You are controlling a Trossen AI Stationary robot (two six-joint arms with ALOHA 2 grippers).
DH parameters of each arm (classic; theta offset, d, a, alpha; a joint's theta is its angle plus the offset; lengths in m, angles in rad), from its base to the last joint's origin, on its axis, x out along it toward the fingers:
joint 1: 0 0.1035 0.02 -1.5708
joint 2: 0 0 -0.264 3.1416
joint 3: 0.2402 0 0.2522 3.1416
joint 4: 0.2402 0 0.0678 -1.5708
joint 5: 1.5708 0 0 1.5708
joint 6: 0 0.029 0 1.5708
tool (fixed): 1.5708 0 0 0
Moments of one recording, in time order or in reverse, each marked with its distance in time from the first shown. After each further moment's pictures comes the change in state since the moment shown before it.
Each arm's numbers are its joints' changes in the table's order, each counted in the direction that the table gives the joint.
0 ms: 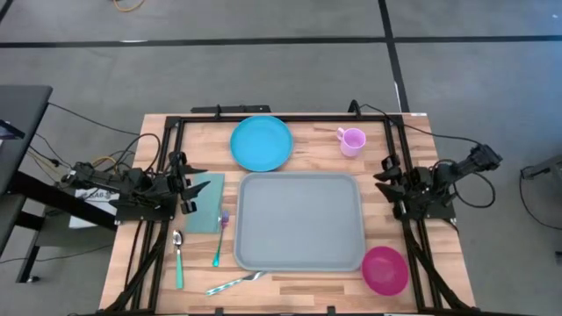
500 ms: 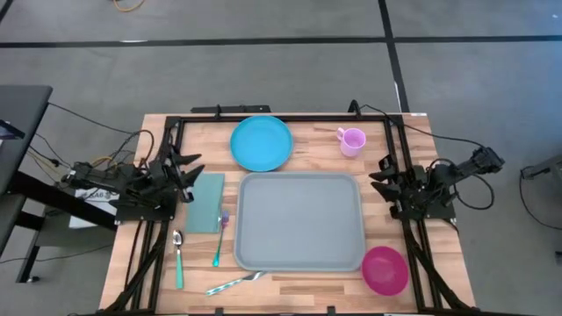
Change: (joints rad) left arm 0.000 0.005 0.108 0.063 -0.213 -0.160; right arm -0.050 0.001 0.000 0.074 0.001 0.094
